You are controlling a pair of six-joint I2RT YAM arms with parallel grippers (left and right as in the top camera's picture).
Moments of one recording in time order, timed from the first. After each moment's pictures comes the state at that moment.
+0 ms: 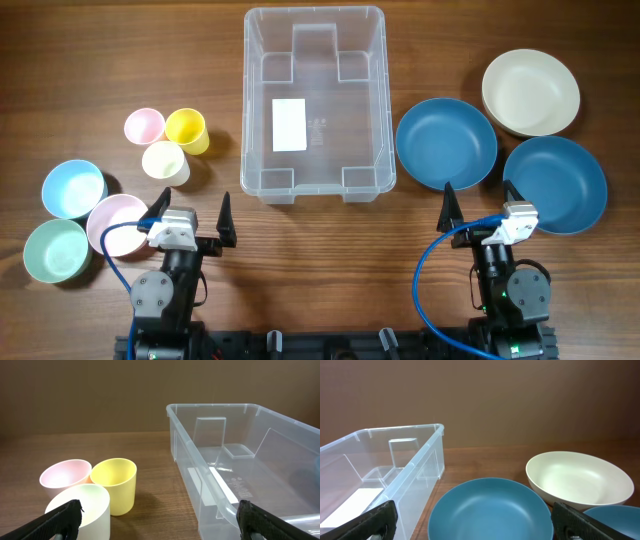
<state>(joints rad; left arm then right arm) -0.05 0.01 0.01 -0.07 0.06 -0.02 0.13 0.02 0.01 0.01 0.07 0.08</state>
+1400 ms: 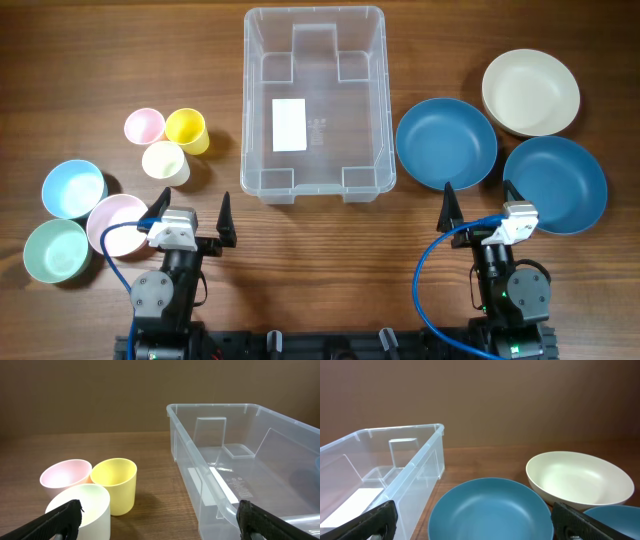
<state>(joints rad) -0.05 0.01 0.01 -0.07 0.05 -0.02 0.13 0.02 0.01 0.01 0.06 0.08</state>
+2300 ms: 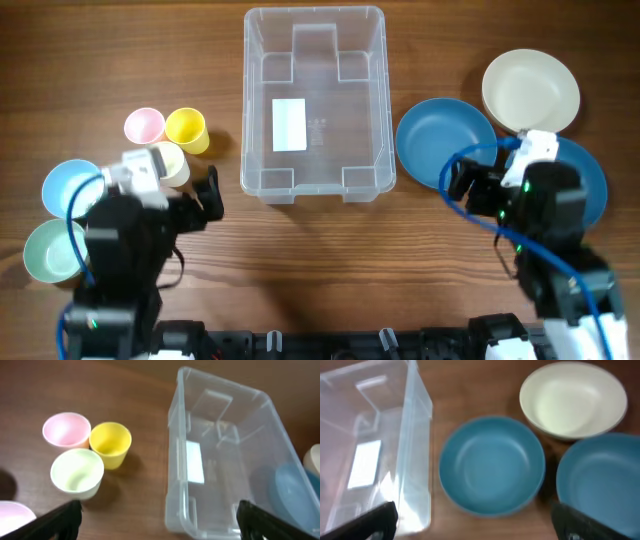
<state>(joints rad) -0.05 0.67 0.81 -0.68 0.05 -0.30 0.11 0.83 0.91 -0.79 0.07 0.27</state>
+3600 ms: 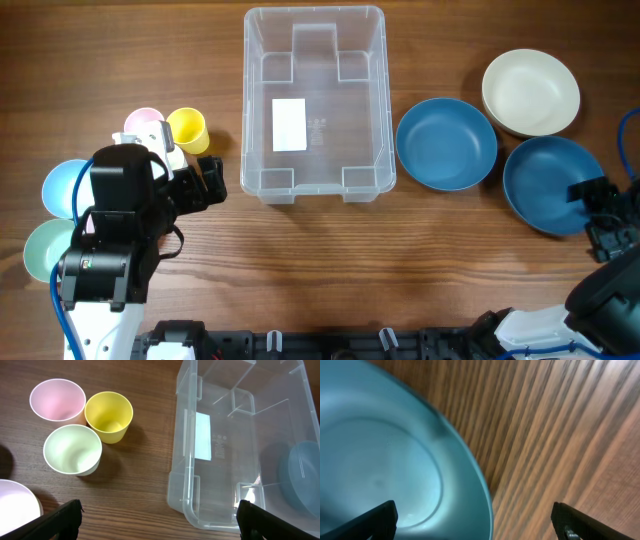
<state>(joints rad) -0.05 0.90 0.95 -0.82 0.08 -0.30 -0.79 1.69 1.07 -0.88 0.01 0.53</state>
